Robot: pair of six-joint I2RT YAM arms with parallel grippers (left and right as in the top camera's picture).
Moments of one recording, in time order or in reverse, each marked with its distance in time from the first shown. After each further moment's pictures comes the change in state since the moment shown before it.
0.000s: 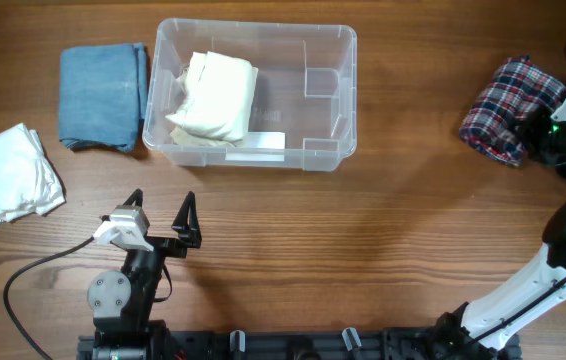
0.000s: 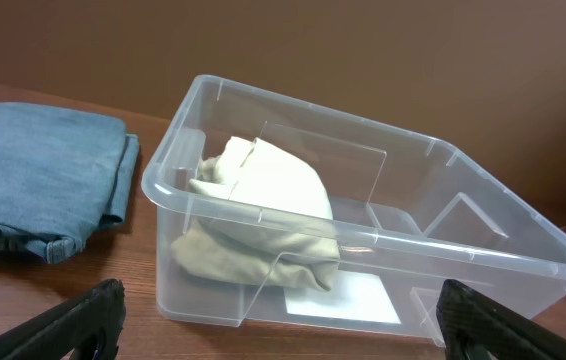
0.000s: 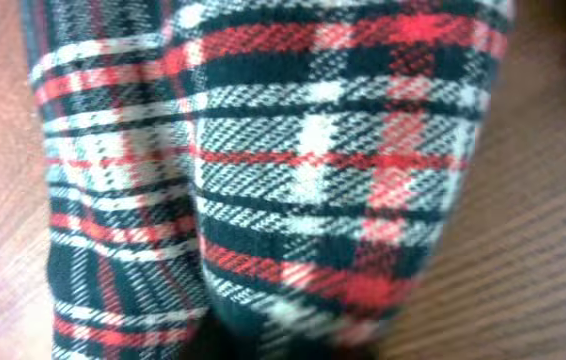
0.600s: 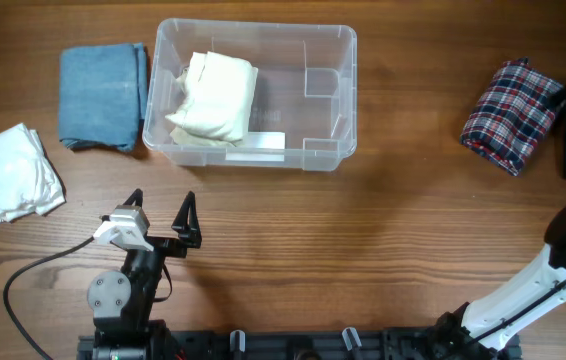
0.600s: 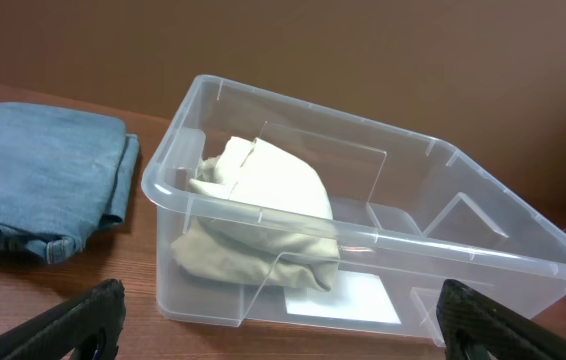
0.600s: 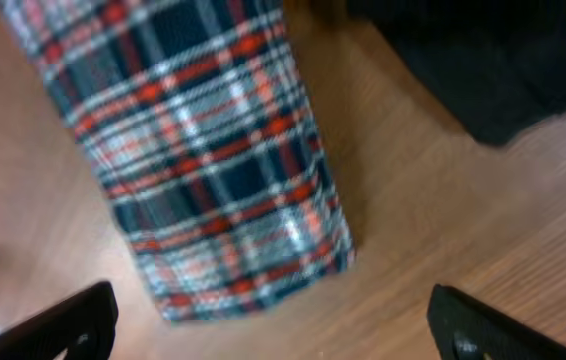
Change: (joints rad) left arm 0.000 0.000 0.000 0.000 0.000 0.000; right arm -0.026 -0.001 0.457 -0.674 0.226 0.190
